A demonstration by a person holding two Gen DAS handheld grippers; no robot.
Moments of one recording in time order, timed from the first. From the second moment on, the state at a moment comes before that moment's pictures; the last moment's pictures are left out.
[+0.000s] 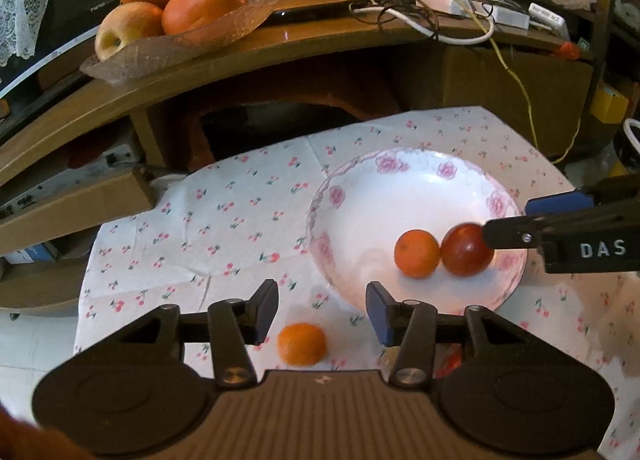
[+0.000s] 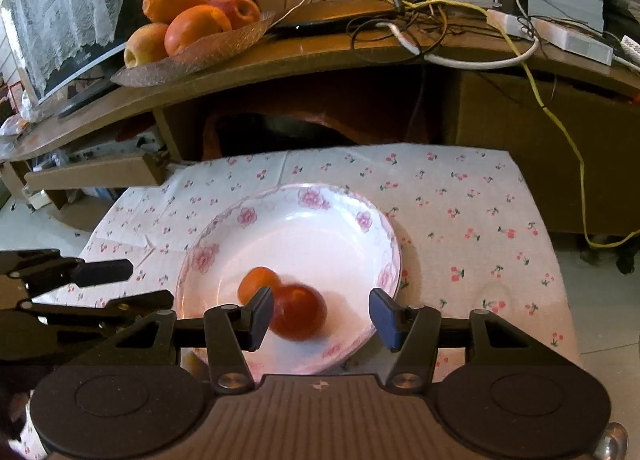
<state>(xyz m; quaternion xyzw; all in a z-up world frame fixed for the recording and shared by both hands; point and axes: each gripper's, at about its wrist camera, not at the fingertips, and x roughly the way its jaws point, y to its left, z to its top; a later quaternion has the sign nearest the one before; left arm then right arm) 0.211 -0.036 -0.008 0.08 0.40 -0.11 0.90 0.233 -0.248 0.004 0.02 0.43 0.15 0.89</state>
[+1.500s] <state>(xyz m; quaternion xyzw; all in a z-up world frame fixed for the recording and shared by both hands) 0.154 -0.011 -0.029 0.12 0.43 -0.23 0.86 0.192 -0.203 -0.032 -0.04 0.50 0.30 0.81</state>
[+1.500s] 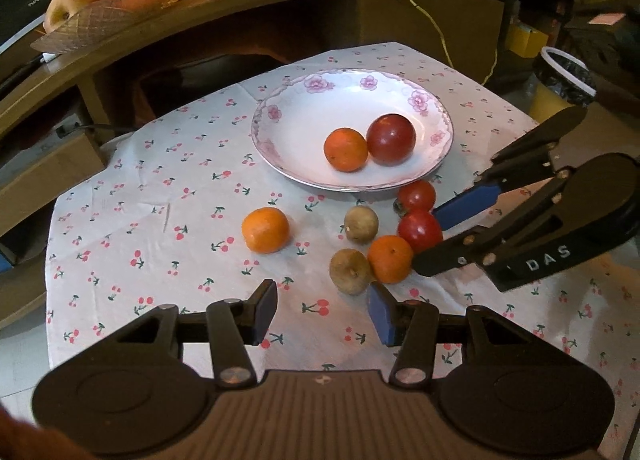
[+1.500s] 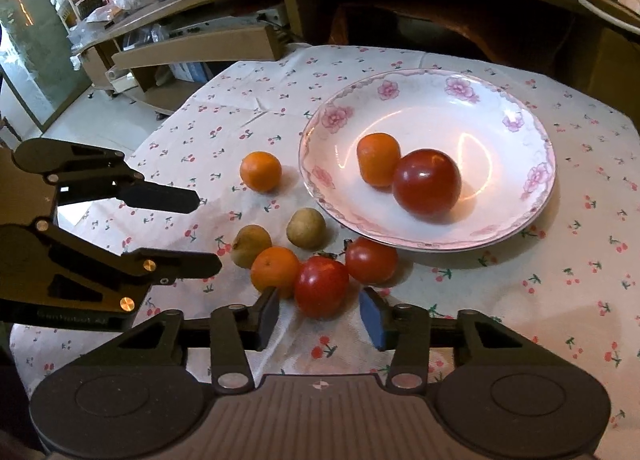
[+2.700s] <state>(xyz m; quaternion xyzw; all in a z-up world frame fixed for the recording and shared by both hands) 0.157 -0.041 -0.048 0.15 0.42 -0.26 0.86 0.181 -0.220 -0.028 -0.05 0.50 0.29 0.81</state>
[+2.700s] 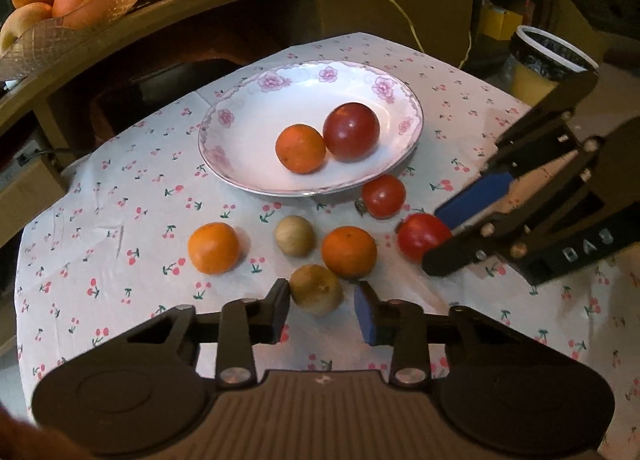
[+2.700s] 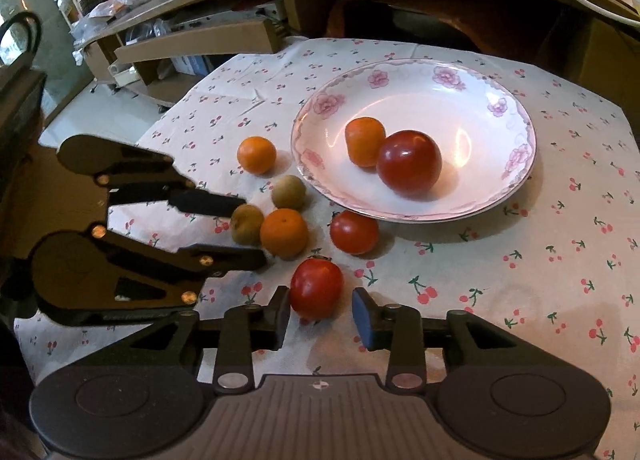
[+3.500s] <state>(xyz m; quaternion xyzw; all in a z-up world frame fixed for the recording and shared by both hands) 0.157 -0.042 -0.047 0.15 0.43 -0.25 0.86 0.175 -0.204 -0.026 -0.07 0.49 0.29 0.82</state>
